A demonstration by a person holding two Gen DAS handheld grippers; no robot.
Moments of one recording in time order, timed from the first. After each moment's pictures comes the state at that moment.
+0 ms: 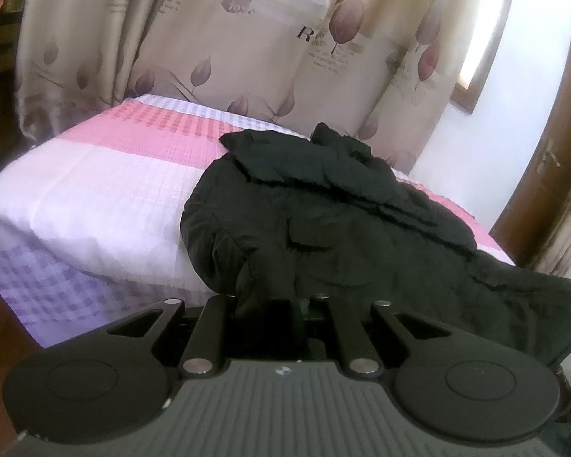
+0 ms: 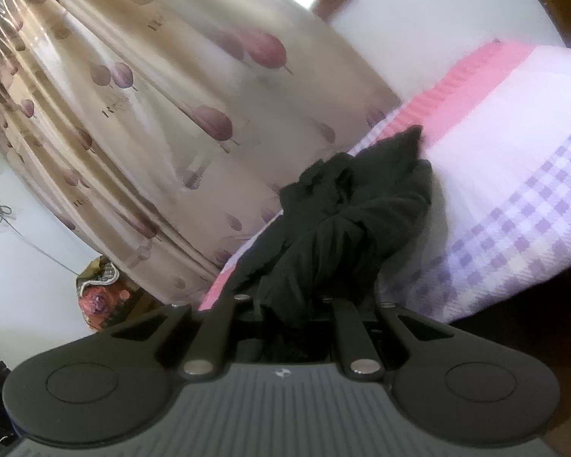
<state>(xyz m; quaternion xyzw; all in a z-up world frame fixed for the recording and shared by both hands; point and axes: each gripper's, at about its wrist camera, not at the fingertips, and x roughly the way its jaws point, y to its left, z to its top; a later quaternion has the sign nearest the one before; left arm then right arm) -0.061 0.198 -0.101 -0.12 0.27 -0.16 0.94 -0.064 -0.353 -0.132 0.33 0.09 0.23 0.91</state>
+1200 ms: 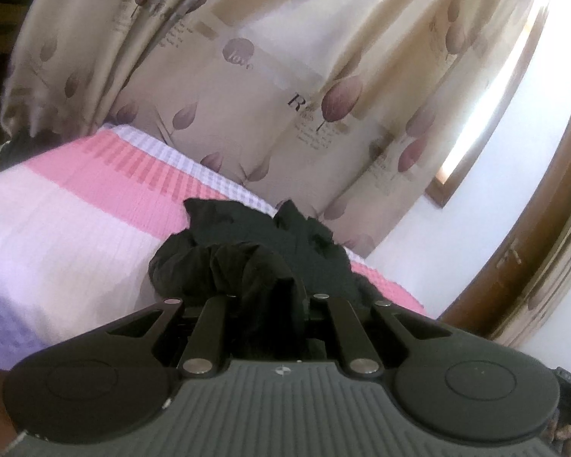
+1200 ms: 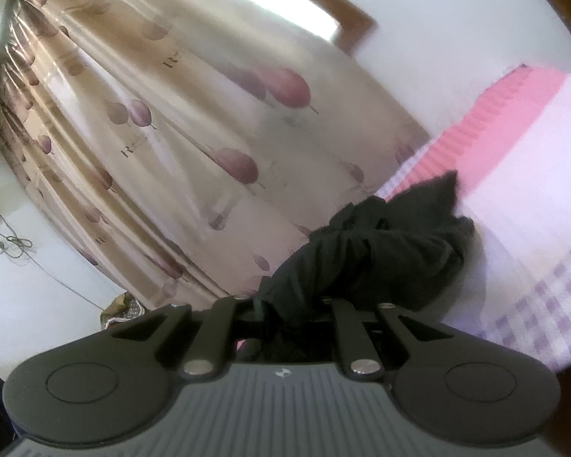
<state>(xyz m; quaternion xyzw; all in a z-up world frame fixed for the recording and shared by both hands) -0.017 0.214 -0.035 -0.25 0.21 -0.19 0.93 -0.031 -0.368 -0.072 0.36 0.04 0.25 0.90</state>
